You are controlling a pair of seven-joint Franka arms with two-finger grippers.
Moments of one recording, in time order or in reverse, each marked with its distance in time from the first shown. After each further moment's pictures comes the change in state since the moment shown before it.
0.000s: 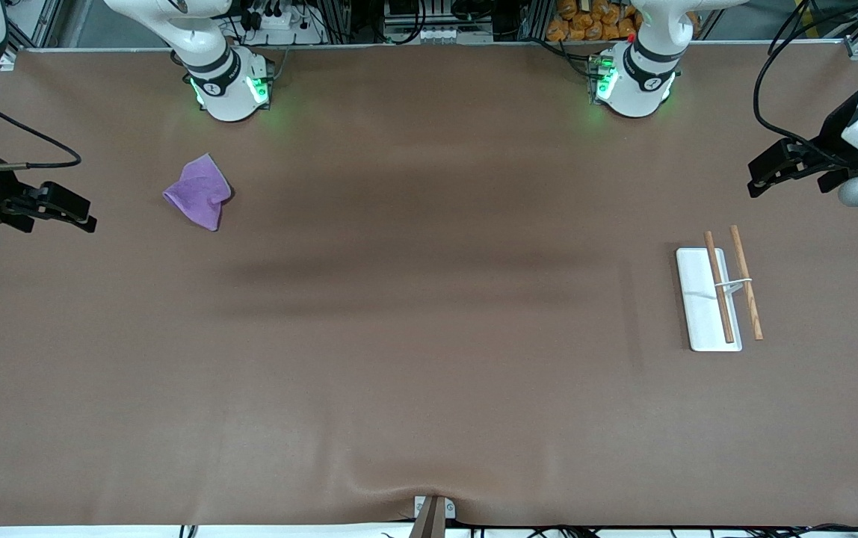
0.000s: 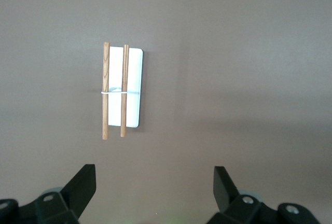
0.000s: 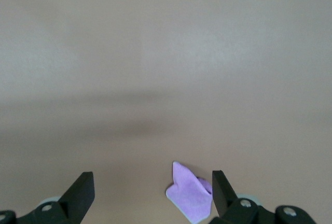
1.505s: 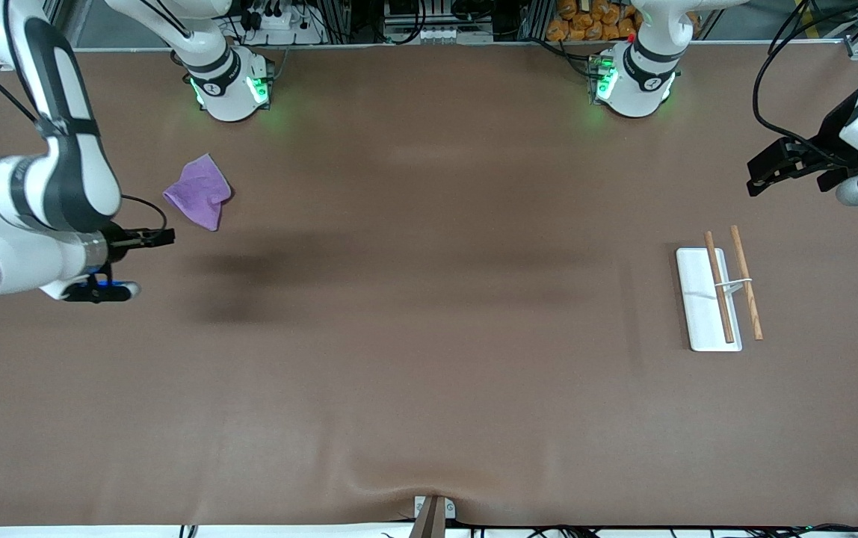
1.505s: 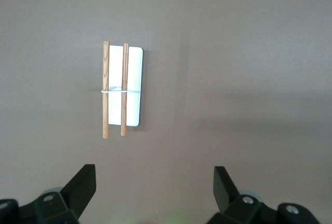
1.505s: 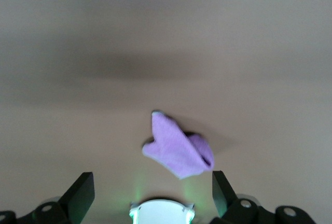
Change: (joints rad) left arm -0.002 0.000 -0.005 0.001 0.003 -0.006 0.000; right arm -0.045 0.259 -0.009 -0.314 -0.031 0.083 -0.118
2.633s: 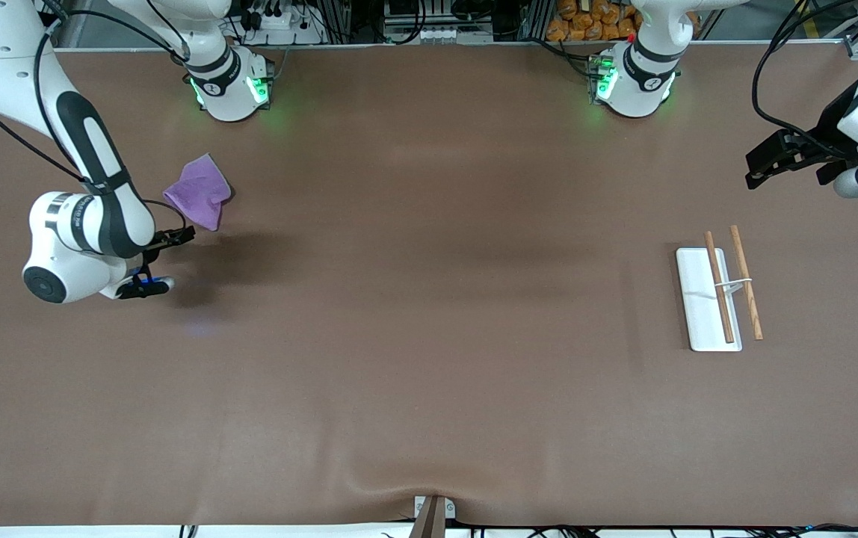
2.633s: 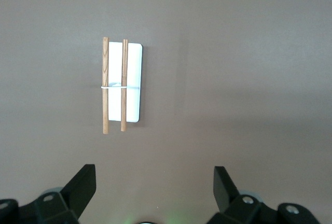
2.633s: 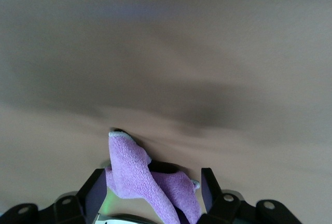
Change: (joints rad) left arm 0.000 -0.008 -0.007 0.007 0.000 -0.025 0.000; right arm -0.078 0.147 -0.002 -0.170 -0.004 0.169 -0.181
